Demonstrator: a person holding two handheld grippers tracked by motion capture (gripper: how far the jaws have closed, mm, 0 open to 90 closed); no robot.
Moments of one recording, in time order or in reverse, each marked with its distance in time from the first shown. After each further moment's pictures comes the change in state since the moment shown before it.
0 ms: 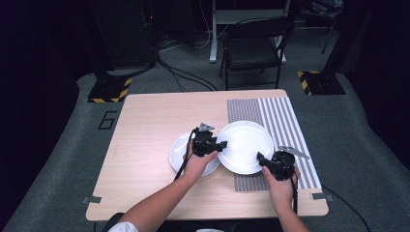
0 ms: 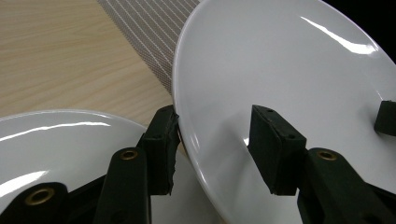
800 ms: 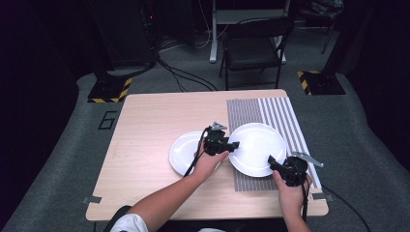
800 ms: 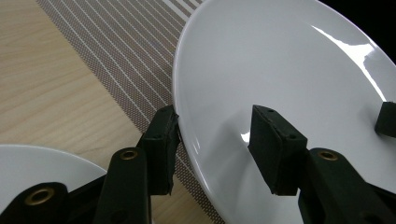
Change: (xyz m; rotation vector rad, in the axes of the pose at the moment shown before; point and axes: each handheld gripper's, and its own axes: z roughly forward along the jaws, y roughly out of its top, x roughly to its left) left arm -0.024 0.010 0.023 0.030 -0.072 0.049; right arm -0.022 -0.006 -0.024 -0.041 -0.069 0.063
